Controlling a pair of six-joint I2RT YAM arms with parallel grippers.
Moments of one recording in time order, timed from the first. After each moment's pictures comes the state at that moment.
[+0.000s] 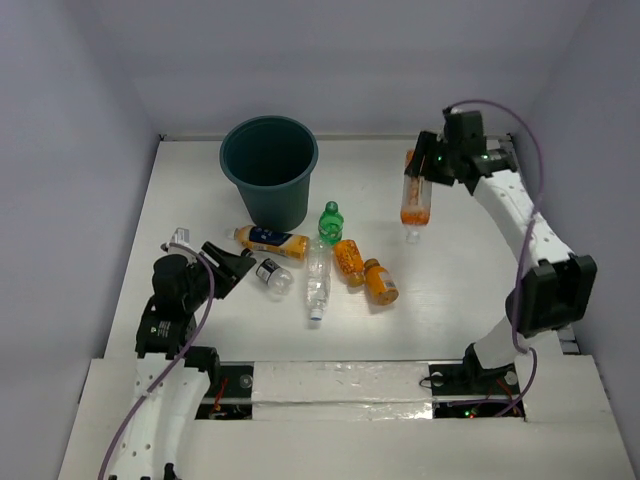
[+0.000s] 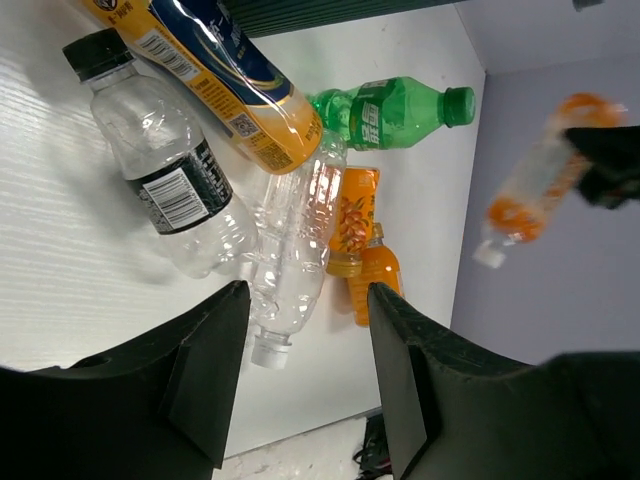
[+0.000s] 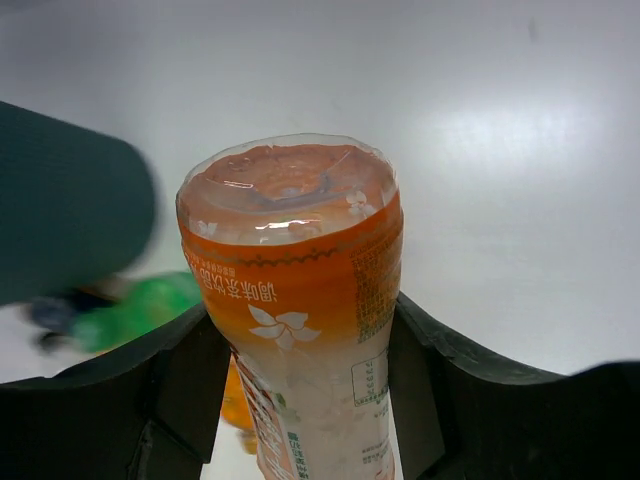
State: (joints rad) left arm -0.05 0.45 0.50 -0.54 0.34 -0.94; right arm 0.22 1.64 1.52 -0.67 -0.04 0.39
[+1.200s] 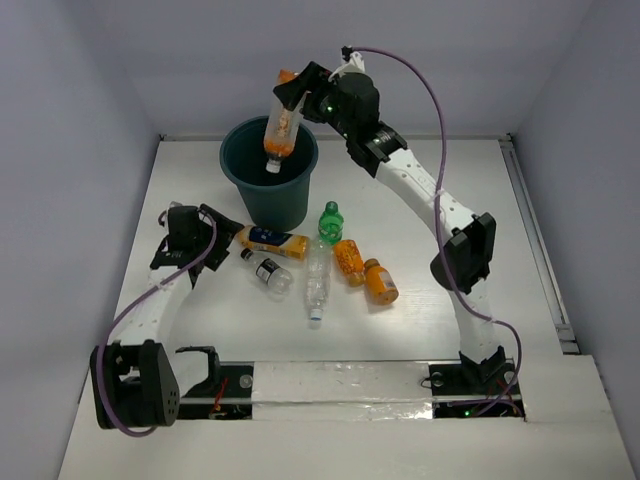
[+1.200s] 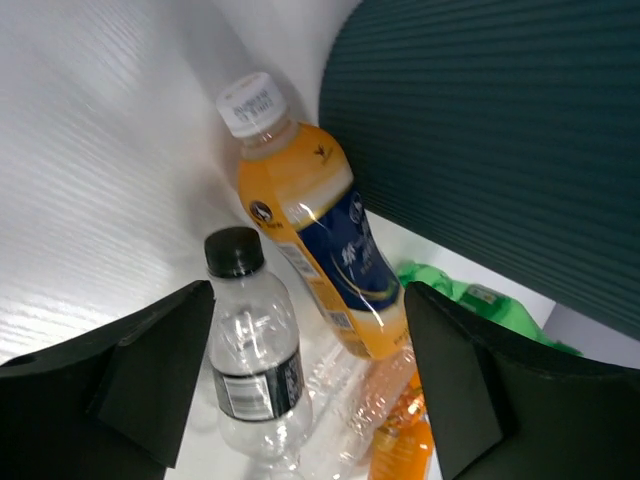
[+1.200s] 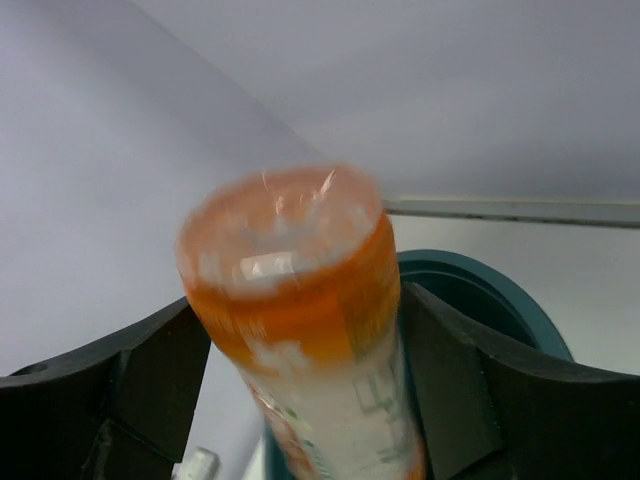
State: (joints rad) left arm 0.01 1.09 0.66 -0.29 0.11 -1.00; right arm 0.62 2.16 2.30 -0.07 0.02 0.78
